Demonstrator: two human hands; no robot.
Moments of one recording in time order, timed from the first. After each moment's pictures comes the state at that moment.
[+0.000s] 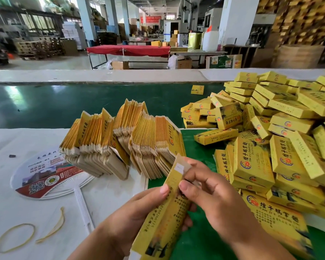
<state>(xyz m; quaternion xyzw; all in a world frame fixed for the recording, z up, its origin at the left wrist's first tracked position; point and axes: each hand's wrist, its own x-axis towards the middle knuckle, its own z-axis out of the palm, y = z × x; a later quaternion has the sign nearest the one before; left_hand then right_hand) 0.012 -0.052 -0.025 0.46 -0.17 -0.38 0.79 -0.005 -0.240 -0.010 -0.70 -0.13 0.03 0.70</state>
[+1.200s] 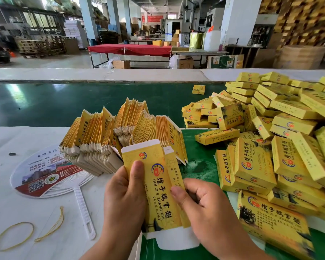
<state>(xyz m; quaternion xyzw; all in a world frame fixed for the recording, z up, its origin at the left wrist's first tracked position) 0.013 -0.066 -0.032 0.63 0.02 0.14 0.76 -0.017 -0.219 -0.013 -0.83 -0.13 -0.09 0.54</state>
